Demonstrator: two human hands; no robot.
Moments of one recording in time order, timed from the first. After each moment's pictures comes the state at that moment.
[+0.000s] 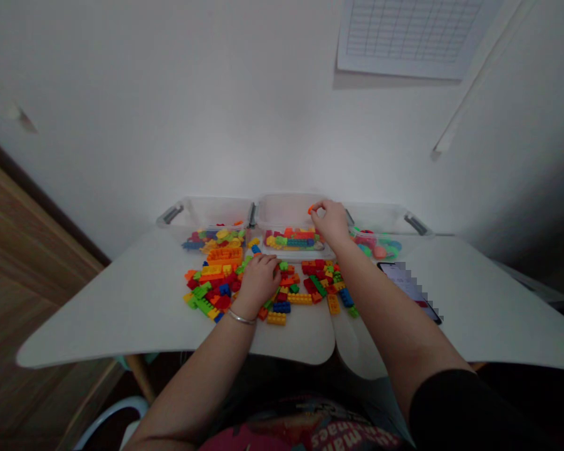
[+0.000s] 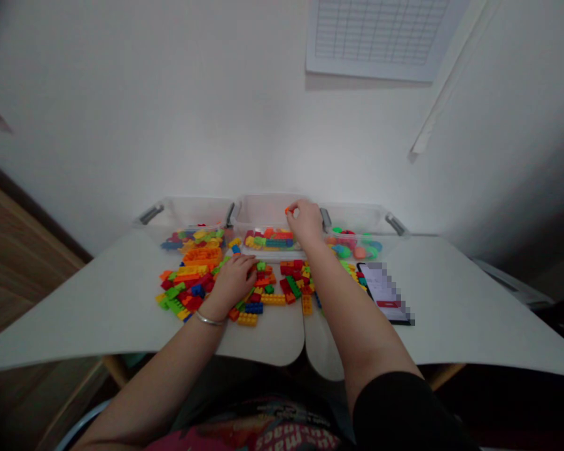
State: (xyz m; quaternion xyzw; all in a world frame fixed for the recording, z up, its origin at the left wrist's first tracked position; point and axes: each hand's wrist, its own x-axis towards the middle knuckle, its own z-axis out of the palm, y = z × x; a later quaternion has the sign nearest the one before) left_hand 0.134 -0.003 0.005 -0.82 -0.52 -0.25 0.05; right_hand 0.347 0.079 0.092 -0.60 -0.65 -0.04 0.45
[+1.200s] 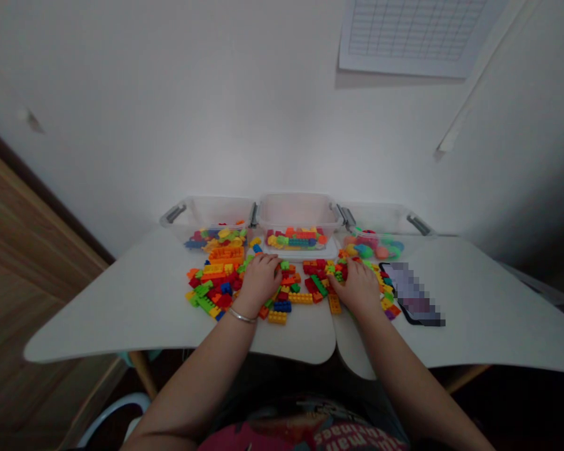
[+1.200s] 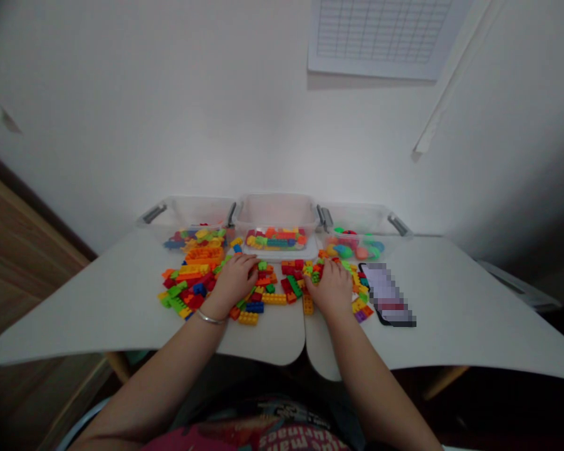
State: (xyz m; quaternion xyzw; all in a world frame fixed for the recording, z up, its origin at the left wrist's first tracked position) left_hand 0.135 -0.004 0.004 -0.81 -0.52 -0.26 0.05; right_hand 0.384 -0.045 -0.015 -0.73 -0.63 -0.09 0.23
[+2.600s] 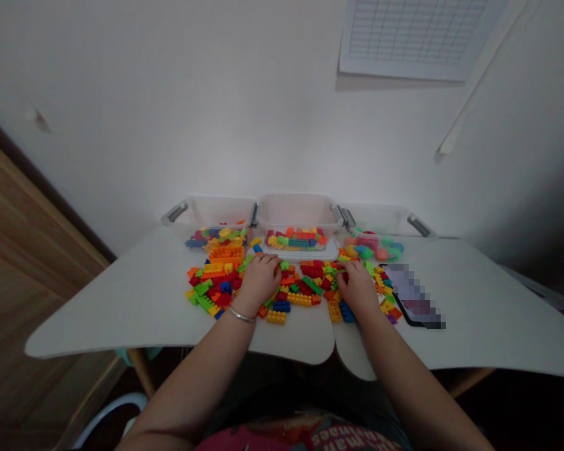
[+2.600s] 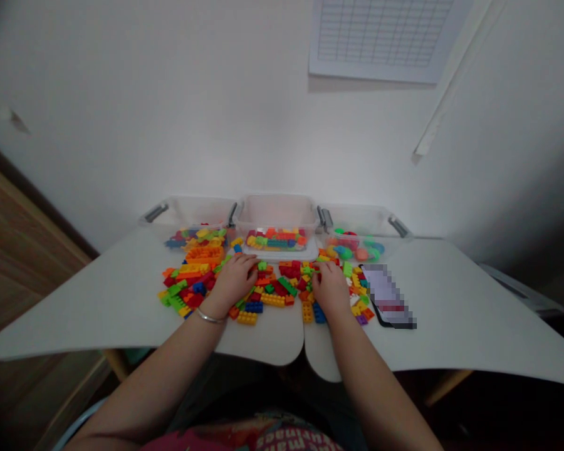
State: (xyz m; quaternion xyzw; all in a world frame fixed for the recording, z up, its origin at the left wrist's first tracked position) left_hand 0.135 -0.004 0.004 -0.82 -0.51 -0.26 0.06; right_hand 0.393 -0.040 -0.013 -0.64 -0.69 -0.08 0.33
